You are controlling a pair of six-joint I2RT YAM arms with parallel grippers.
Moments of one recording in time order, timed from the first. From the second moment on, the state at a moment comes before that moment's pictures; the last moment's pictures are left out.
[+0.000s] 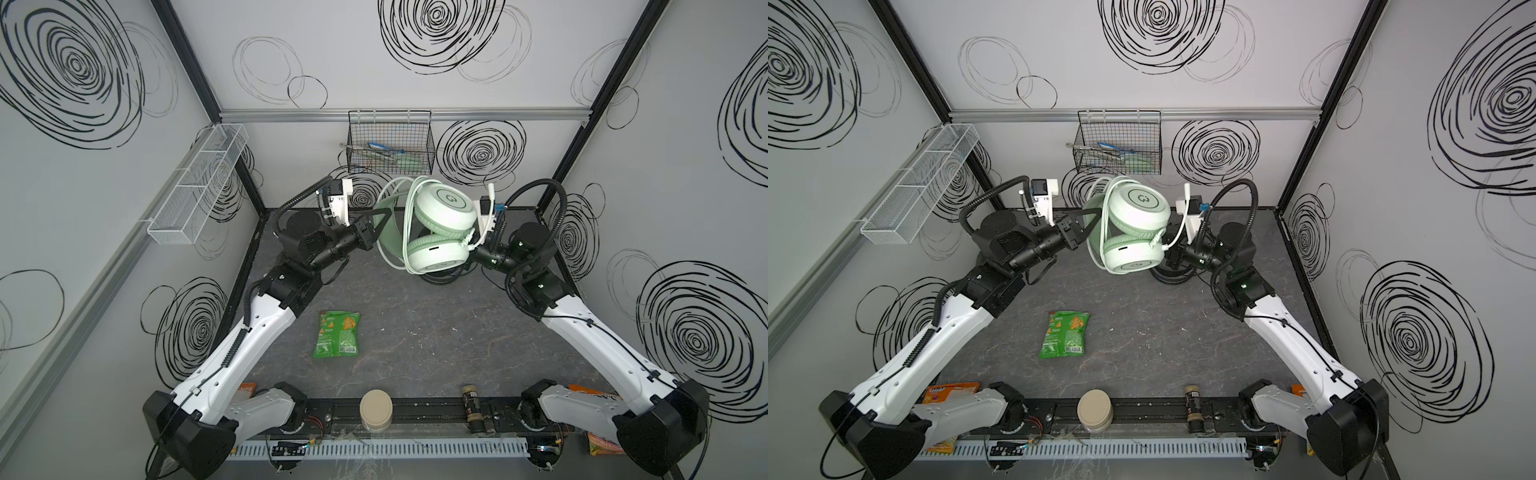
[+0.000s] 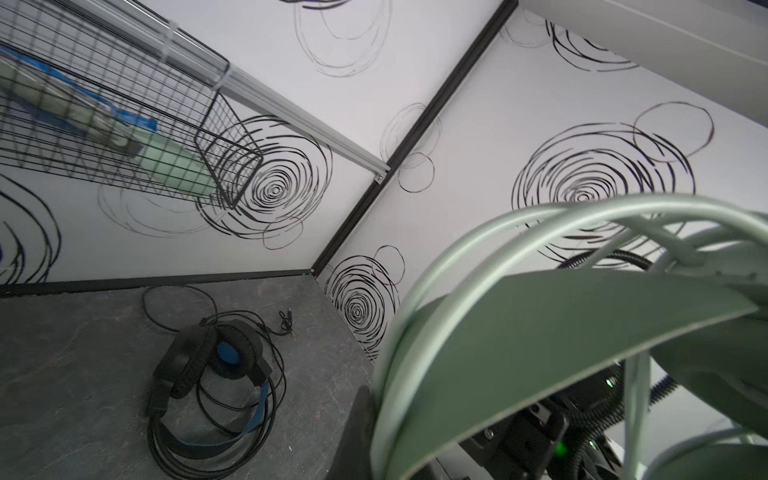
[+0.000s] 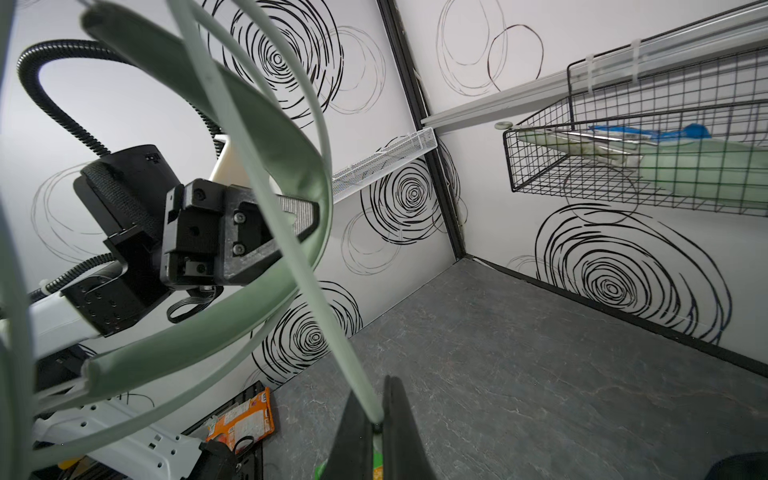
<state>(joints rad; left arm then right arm) -0.44 1.16 1.21 -0.01 0.34 -0.71 0.50 1.14 1.02 0.23 -0.61 0.42</state>
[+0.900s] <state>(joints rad) -0.39 1.30 1.36 -0.42 0.00 -0.77 0.61 1.20 1.02 0.09 -0.44 0.30</state>
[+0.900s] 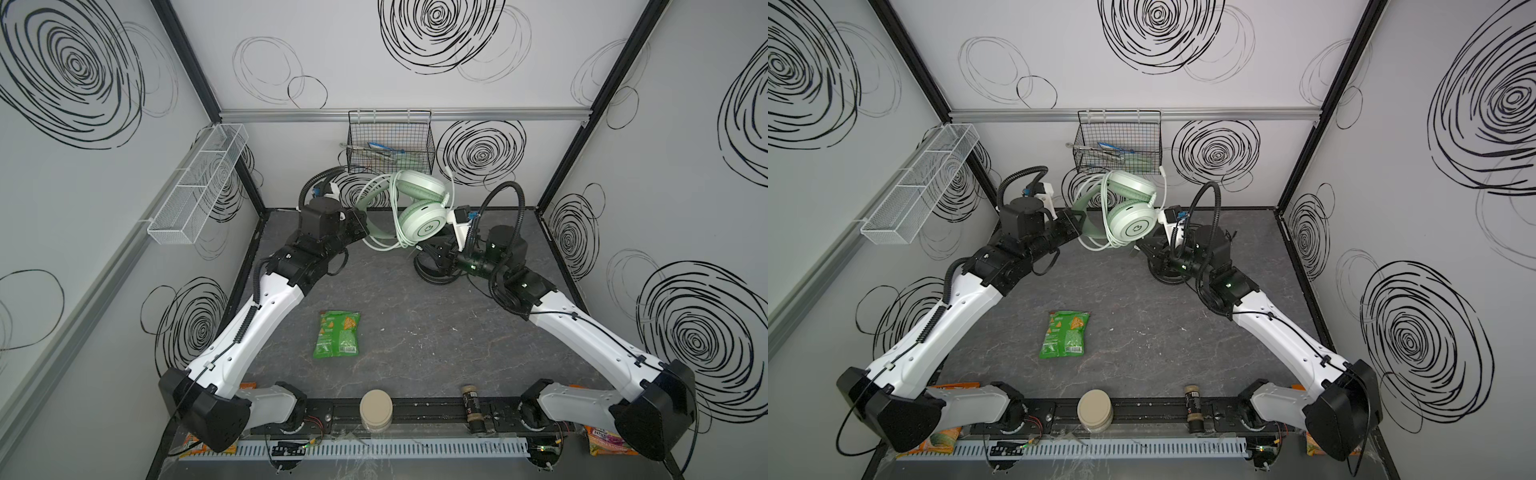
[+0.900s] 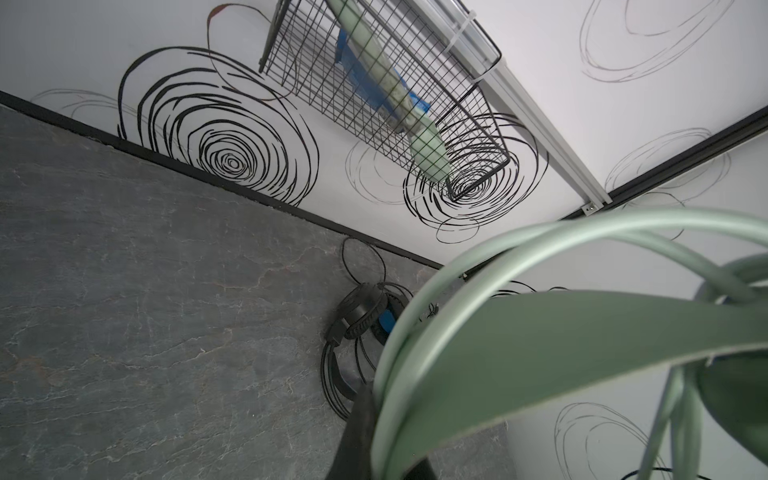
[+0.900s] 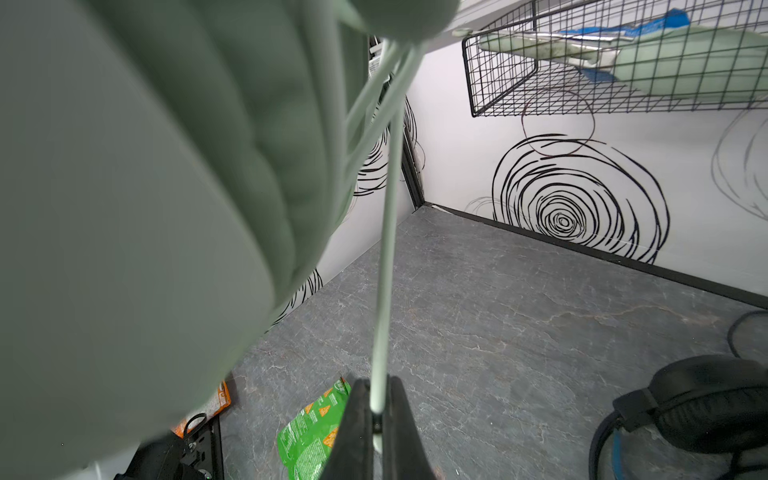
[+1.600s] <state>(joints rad) -0.31 1.36 1.19 -0.20 0.19 -1.13 0.62 1.29 1.01 0.18 -0.43 0.31</state>
